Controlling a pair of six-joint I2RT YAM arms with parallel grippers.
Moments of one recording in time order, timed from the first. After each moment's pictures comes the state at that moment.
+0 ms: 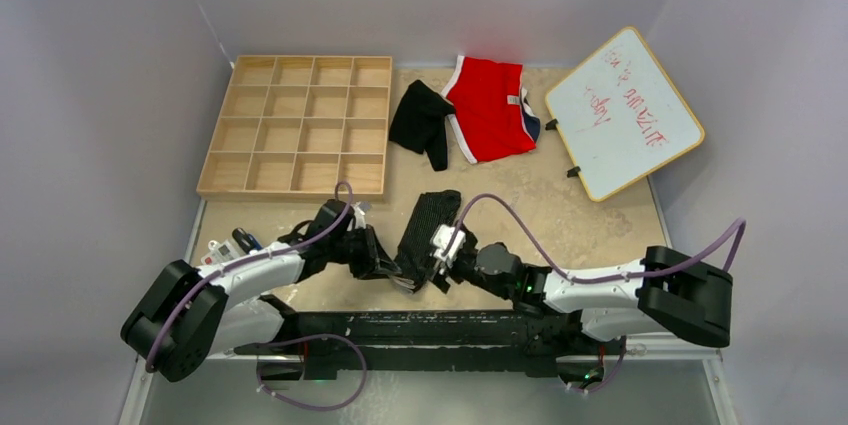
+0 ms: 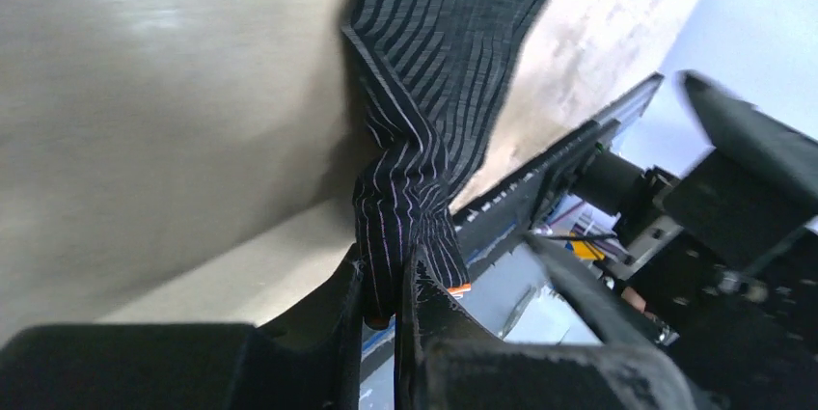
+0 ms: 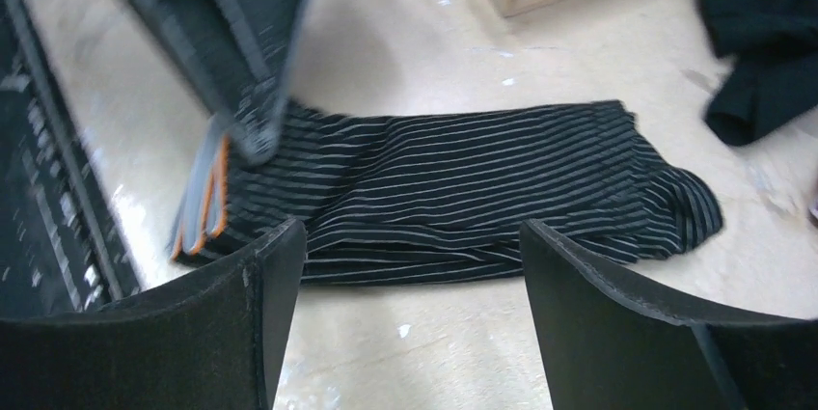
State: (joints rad) left arm -0.56 1.18 0.32 -0.04 0.51 -1.04; right arm 1.18 1.24 0.29 0.65 0.21 -0.09
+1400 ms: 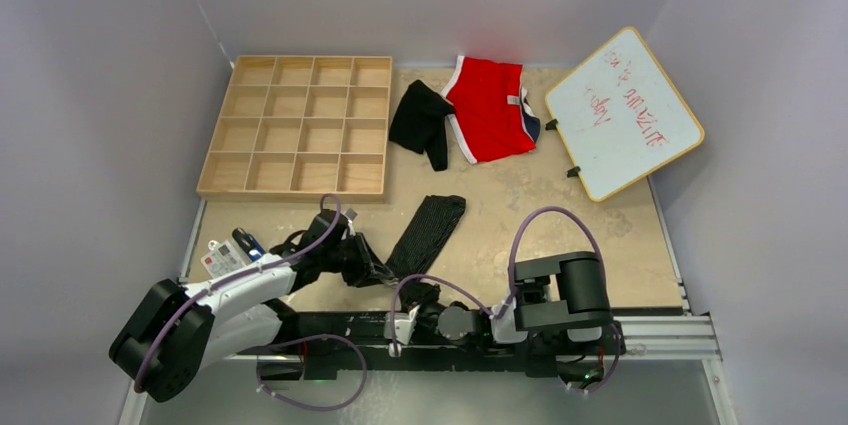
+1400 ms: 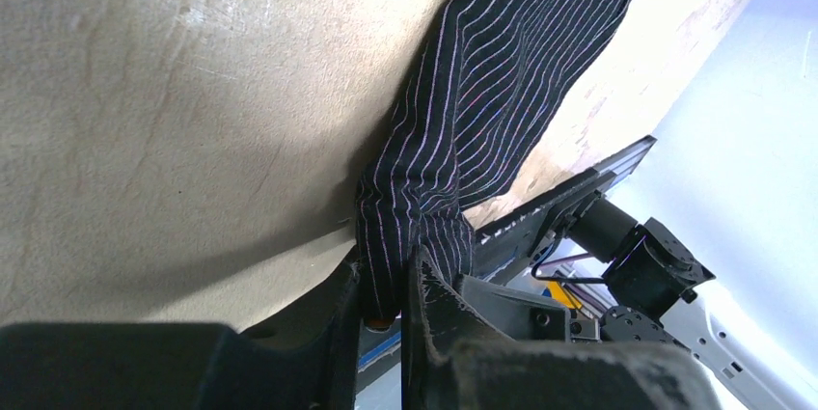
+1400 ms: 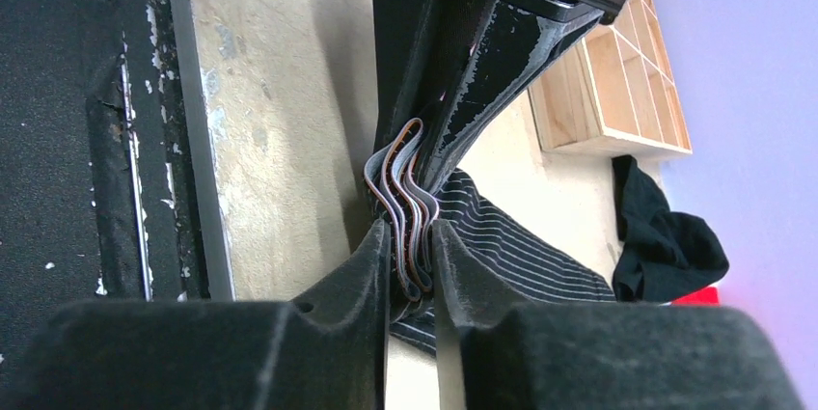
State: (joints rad) left arm -0.58 1.06 0.26 -0.10 0.42 -1.17; right arm 1.60 1.87 0.37 1.25 0.55 -0.72
